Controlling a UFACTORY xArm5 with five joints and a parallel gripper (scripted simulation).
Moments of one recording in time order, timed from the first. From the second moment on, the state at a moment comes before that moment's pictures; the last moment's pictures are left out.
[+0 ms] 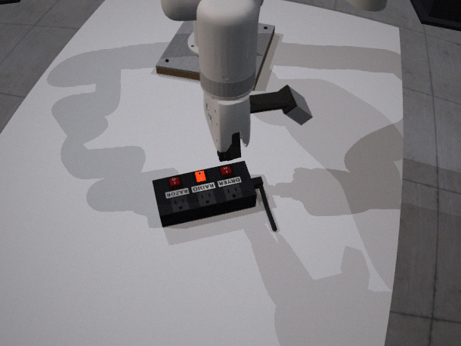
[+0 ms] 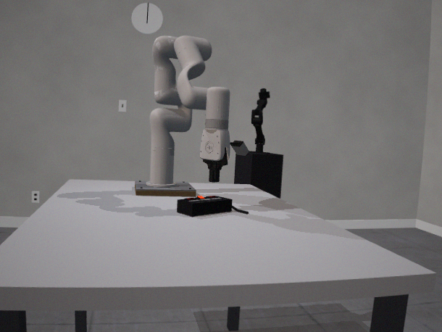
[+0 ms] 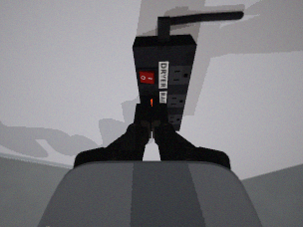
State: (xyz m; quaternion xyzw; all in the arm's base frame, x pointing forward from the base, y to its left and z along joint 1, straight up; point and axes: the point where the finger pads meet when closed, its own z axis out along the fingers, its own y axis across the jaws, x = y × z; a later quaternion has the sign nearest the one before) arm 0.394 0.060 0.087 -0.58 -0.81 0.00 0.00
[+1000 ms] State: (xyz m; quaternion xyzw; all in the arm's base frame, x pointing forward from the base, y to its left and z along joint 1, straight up) arm 0.394 0.059 0.057 -0.58 -0.81 0.00 0.00
